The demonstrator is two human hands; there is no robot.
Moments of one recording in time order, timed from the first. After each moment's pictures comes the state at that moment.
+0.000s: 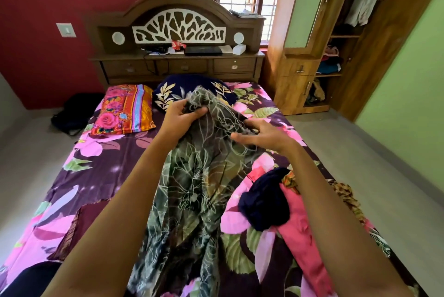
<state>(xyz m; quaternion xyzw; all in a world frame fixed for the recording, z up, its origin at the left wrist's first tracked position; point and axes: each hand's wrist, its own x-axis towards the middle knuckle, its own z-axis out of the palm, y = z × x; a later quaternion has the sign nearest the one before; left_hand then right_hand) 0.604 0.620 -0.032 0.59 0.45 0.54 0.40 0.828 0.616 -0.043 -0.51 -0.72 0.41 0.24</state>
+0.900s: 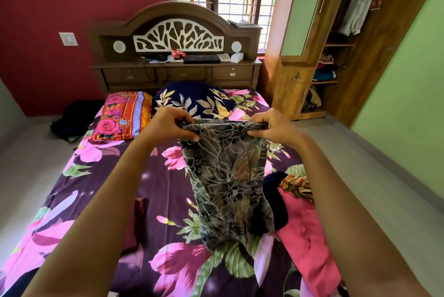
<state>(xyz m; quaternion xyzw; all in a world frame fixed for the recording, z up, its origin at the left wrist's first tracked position) 0.559 0.618 -0.024 0.80 0.45 0.34 0.22 0.849 0.616 -0.015 -0.50 -0.81 0.22 0.24</state>
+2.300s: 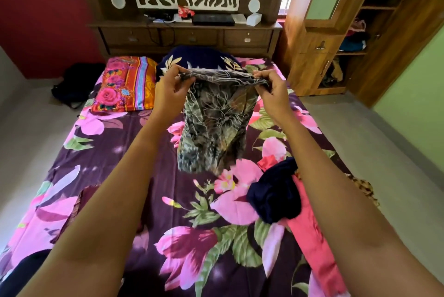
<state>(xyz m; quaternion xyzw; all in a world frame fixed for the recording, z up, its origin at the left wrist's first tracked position) 0.549 0.720 -0.069 0.62 0.50 0.55 0.26 0.792 0.746 -0.077 -0.49 -0.66 0.23 0.53</state>
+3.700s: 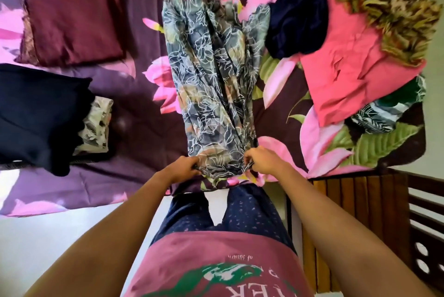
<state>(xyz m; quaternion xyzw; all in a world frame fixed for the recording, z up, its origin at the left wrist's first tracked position) 0.583 0.330 -0.464 0.63 0.53 -0.19 0.53 0.842 0.363 -0.459 -0.50 -0.68 0.45 -0.29</state>
